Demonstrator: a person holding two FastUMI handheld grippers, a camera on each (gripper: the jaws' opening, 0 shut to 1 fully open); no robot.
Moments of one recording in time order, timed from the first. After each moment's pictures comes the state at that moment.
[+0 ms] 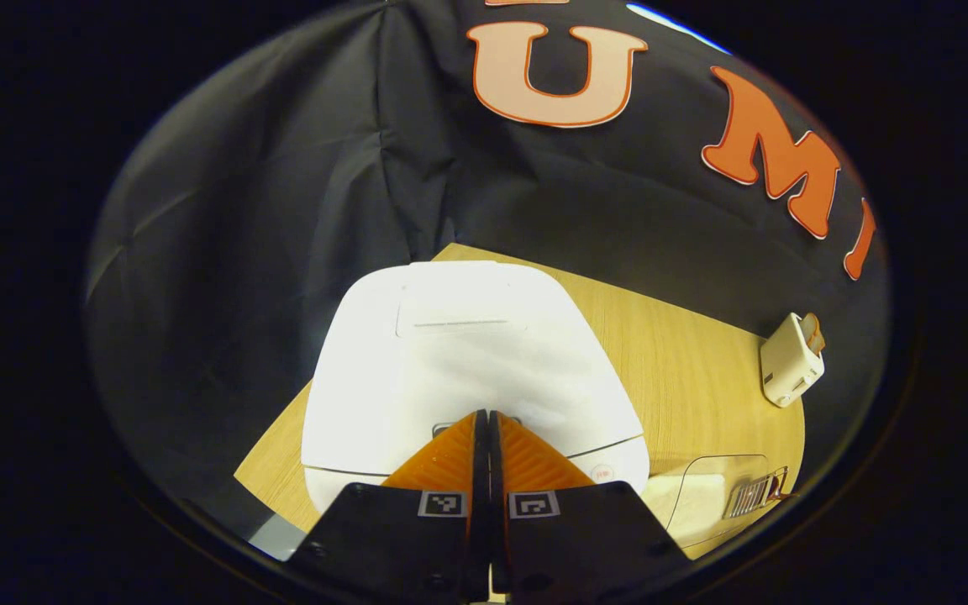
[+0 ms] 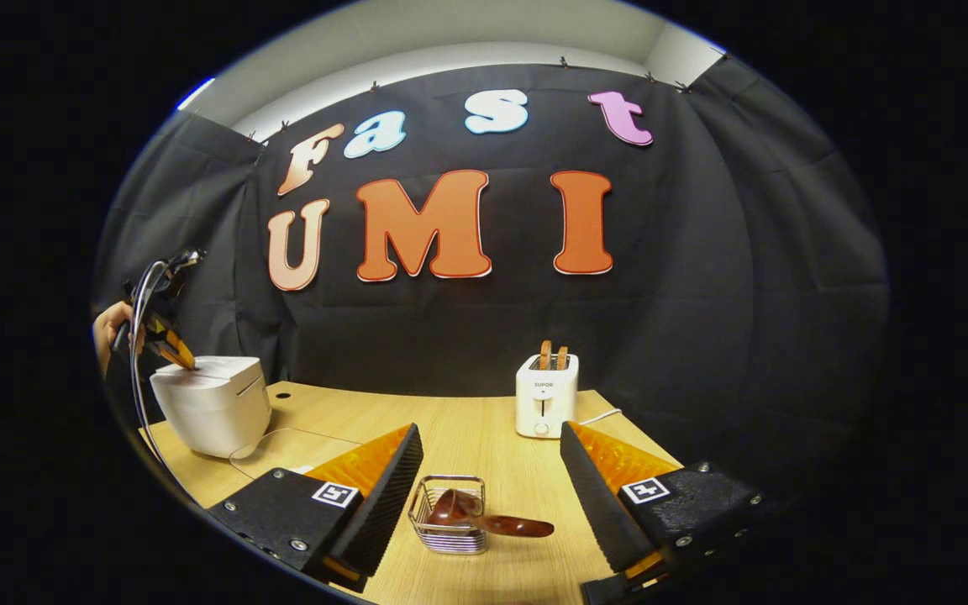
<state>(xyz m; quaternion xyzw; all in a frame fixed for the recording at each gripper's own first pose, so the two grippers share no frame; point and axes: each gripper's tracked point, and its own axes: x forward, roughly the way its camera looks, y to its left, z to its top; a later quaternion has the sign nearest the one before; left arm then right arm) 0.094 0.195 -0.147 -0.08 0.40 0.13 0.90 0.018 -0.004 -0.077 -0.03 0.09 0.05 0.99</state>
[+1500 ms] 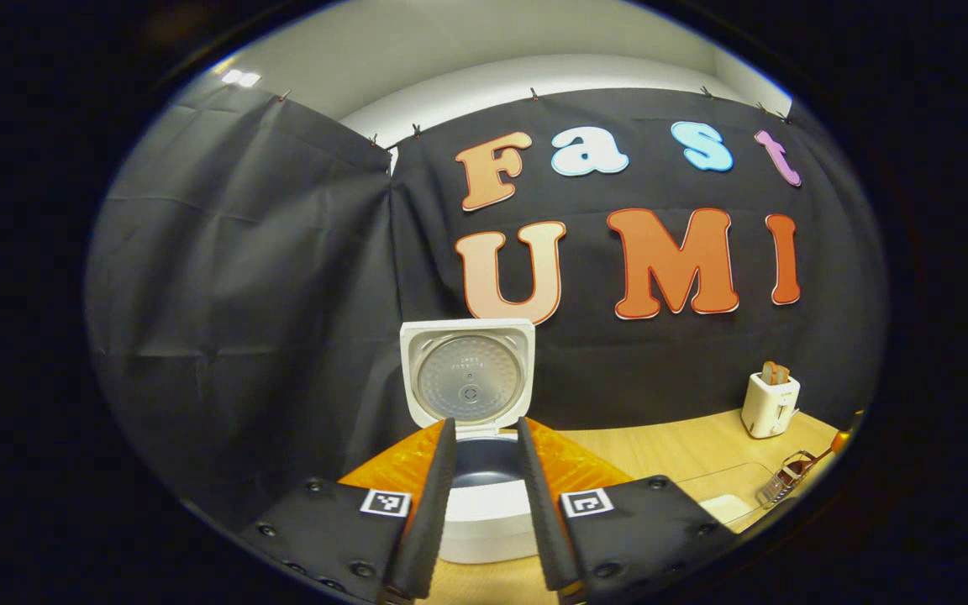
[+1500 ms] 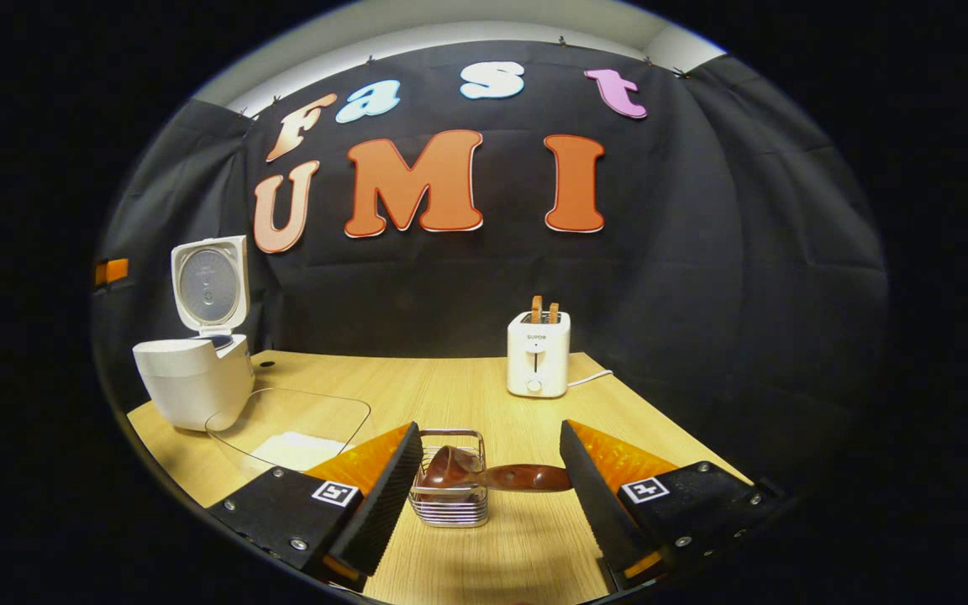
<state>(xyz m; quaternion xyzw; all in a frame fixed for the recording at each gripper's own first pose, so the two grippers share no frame) -0.036 0.160 0.003 0.03 0.05 0.12 0.99 0.001 -0.006 -0.131 -0.04 0.14 0.02 0.99</state>
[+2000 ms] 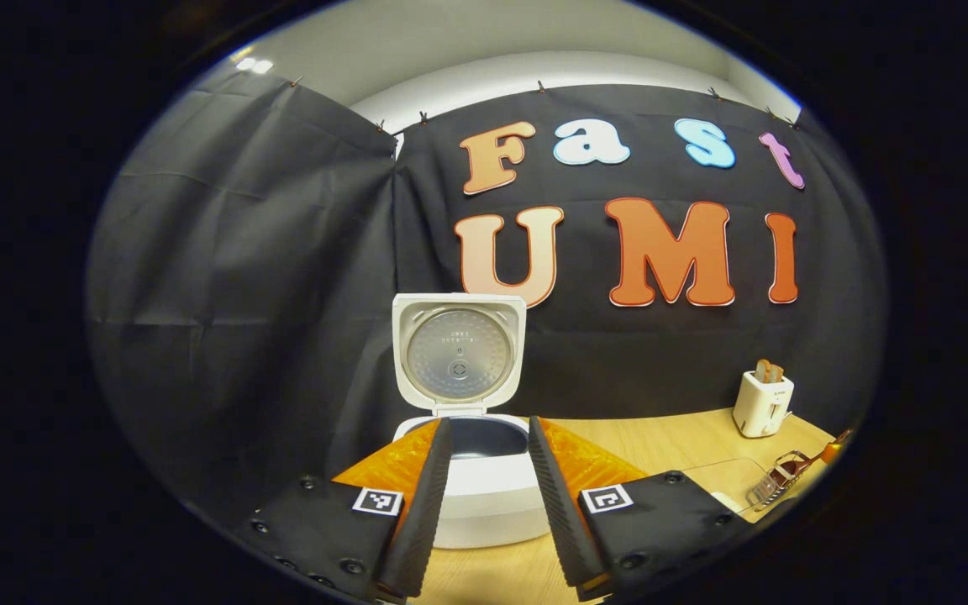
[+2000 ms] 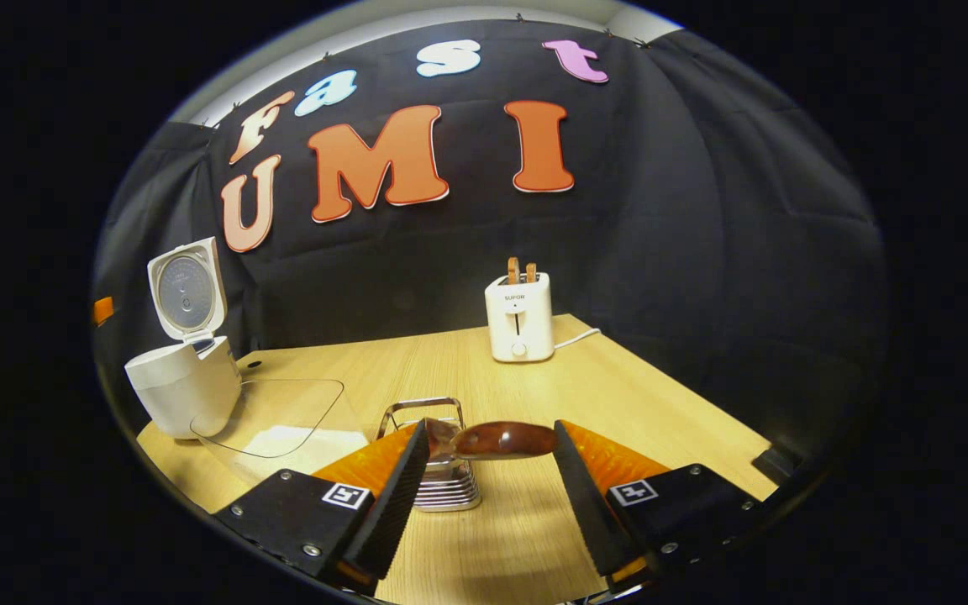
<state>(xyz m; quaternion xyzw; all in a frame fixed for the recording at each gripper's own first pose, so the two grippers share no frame) -0.040 0.149 -0.040 0.01 0.08 0.13 0.99 -0.002 -0.018 -0.181 0.02 0.20 0.00 0.98</state>
